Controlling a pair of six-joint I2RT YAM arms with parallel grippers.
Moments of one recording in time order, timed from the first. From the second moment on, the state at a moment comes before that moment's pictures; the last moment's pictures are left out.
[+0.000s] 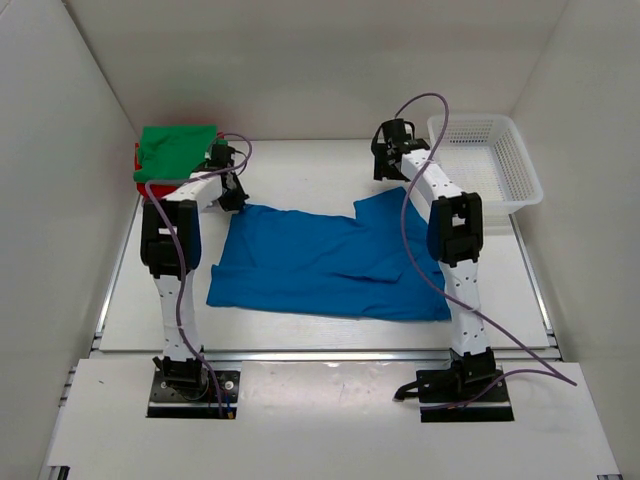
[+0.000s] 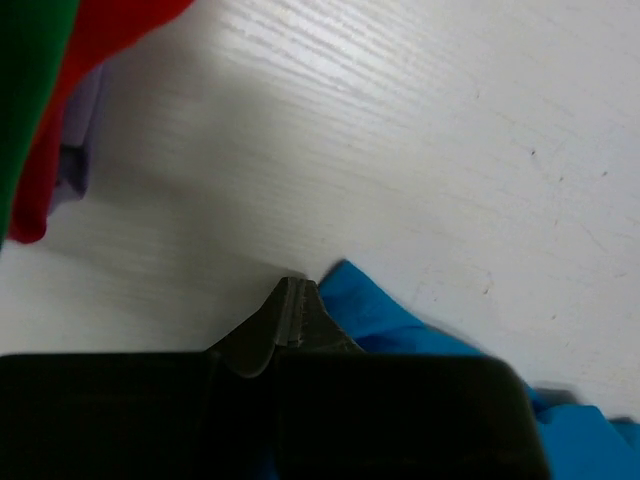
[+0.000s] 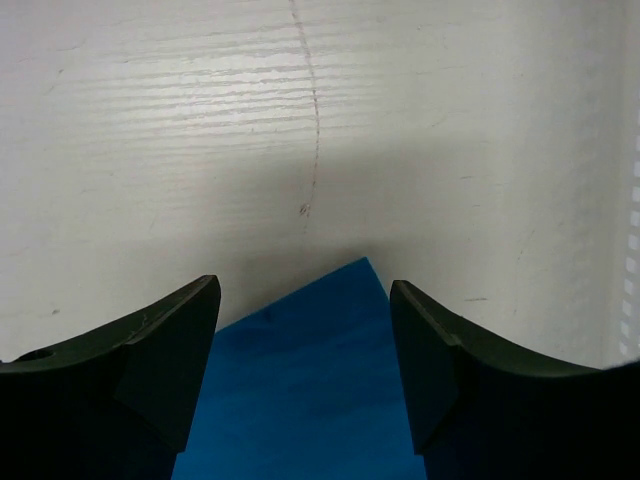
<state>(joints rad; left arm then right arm) -0.10 2.20 1.66 -0.47 -0.08 -0.49 0.23 2.44 2.19 -0.66 0.25 0.21</state>
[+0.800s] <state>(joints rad) -0.07 2.15 1.59 -0.48 -0.07 -0.49 0.18 2.60 2.41 -0.91 0.26 0.34</state>
